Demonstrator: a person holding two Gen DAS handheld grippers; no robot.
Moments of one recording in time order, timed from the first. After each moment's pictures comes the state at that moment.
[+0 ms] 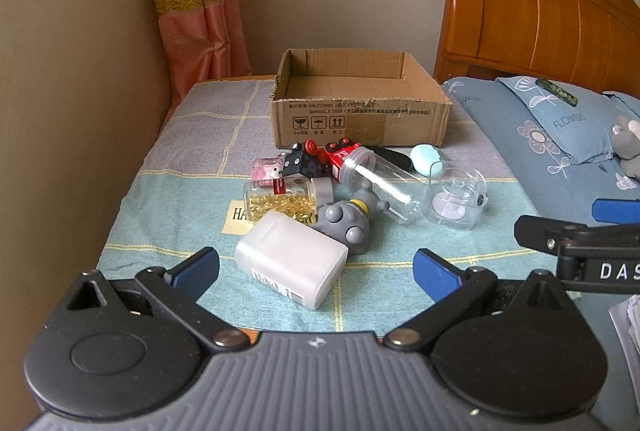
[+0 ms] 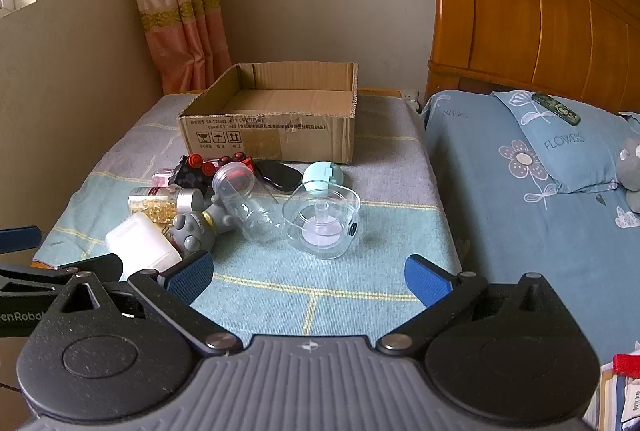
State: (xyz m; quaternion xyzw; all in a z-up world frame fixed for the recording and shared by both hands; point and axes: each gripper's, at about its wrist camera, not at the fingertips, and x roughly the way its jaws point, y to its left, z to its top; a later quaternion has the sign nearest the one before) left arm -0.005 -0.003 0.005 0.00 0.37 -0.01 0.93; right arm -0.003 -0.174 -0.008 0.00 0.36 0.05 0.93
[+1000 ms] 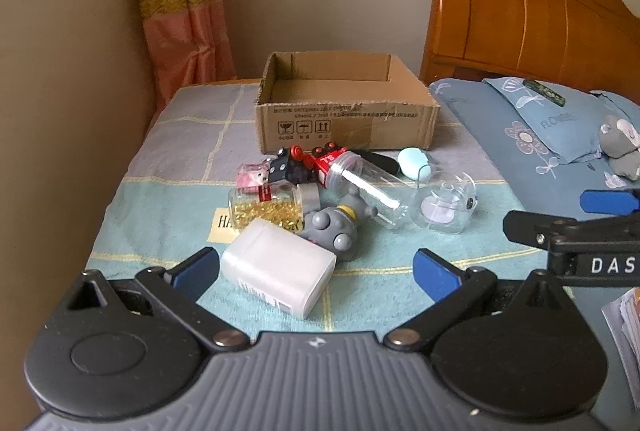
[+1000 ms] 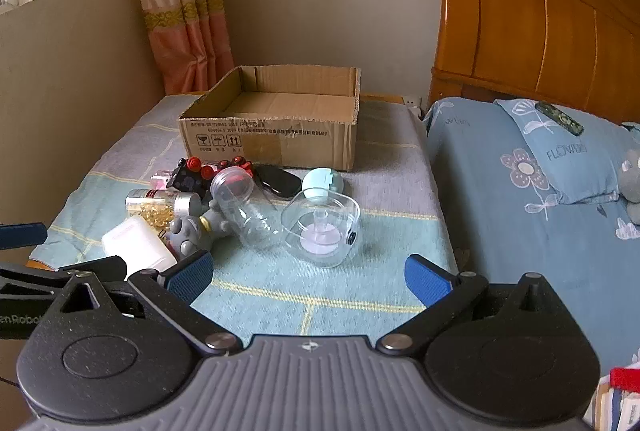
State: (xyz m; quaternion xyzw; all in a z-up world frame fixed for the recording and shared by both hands) left arm 0.001 -0.003 0.004 0.00 0.37 -0.03 0.93; right arm 0.005 -0.173 -0.009 -0.01 0.35 0.06 0.93
